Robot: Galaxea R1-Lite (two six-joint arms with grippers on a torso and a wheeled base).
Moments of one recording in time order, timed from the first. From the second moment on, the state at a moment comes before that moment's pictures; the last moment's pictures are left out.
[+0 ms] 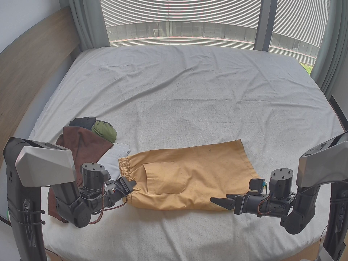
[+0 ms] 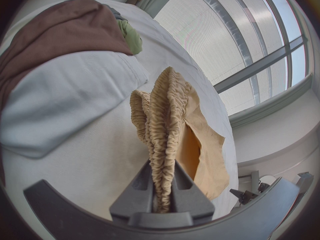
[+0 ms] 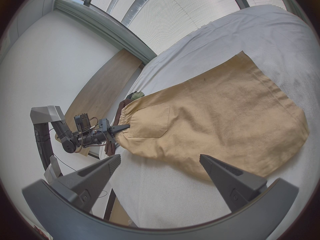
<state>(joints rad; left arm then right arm) -0.31 2.34 -0.53 -1.31 -0.15 -0.78 0.43 2.27 -0.30 -1.54 0.42 0.47</state>
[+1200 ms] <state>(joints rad) -0.19 2.18 -0.39 -1.34 -0.19 -0.63 0.42 2.24 -0.30 -1.54 0.42 0.46</state>
